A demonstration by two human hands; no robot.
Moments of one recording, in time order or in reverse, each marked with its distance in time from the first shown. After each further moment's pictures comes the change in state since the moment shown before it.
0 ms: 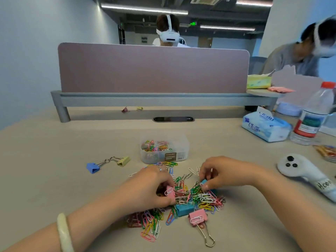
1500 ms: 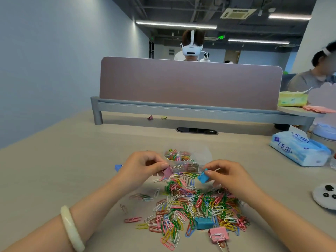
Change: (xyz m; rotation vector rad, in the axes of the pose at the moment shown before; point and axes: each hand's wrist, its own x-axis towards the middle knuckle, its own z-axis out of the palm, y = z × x) left_hand -0.026 -0.024 -0.046 -0.654 0.440 -0.306; right_hand 0.028 -0.026 0.022 0.728 0.449 -0.169
